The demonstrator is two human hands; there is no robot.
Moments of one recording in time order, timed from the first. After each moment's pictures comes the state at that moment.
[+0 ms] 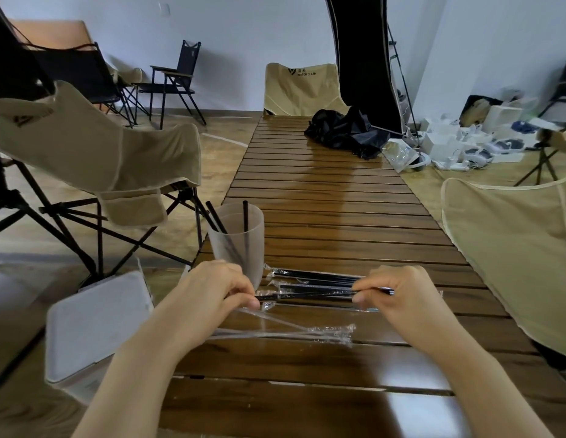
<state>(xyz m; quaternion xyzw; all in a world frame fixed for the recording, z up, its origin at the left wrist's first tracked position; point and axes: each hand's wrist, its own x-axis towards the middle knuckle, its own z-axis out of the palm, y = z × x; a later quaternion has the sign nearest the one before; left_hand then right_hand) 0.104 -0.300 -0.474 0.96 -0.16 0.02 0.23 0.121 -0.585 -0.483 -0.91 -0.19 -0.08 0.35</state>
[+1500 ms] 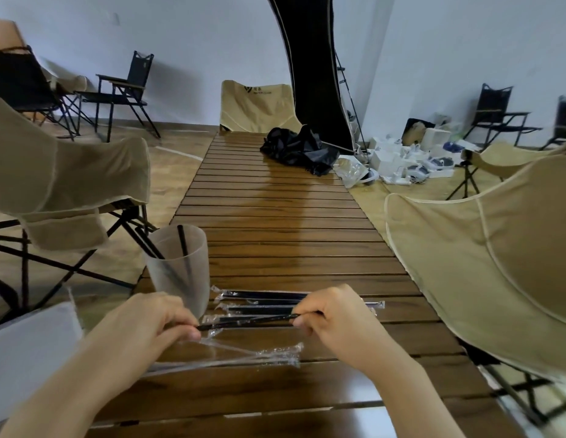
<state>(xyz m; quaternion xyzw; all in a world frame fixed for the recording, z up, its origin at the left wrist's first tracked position) 0.108 -0.303 -0.472 0.97 -0.17 -0.01 0.20 0.123 -0.586 -0.487 -0.93 -0.23 -0.01 0.29</state>
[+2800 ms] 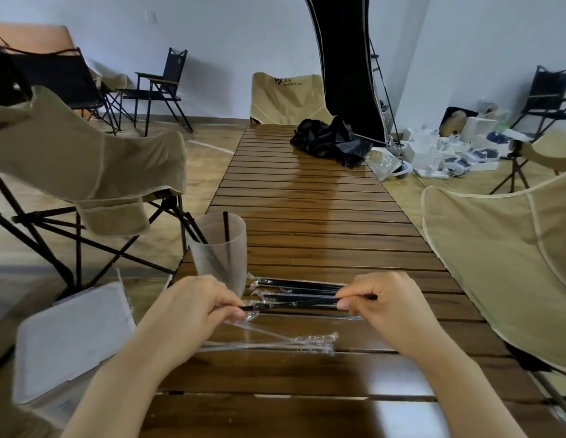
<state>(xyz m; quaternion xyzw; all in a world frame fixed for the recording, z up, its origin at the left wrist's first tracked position) 0.103 -0.306 -0.480 0.96 -0.16 0.04 0.21 0.122 -0.593 -0.483 -0.93 -0.17 -0.07 0.33</state>
